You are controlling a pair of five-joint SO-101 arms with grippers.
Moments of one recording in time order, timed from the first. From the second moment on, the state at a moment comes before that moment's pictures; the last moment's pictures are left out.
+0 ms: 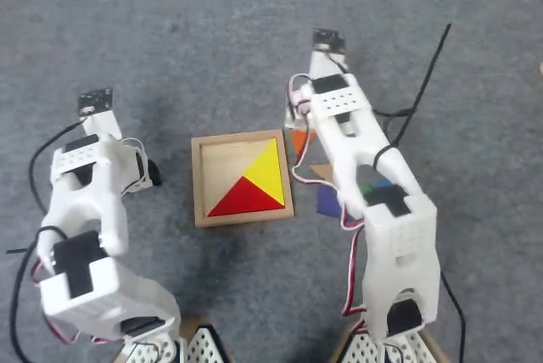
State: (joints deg) left arm -28.0 6.2 34.9 54.5 -1.0; right arm -20.5 34.1 -13.9 61.5 -24.0
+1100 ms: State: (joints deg) left arm -28.0 6.2 34.9 54.5 -1.0; right arm -20.7 34.8 -14.0 58.4 -20.6
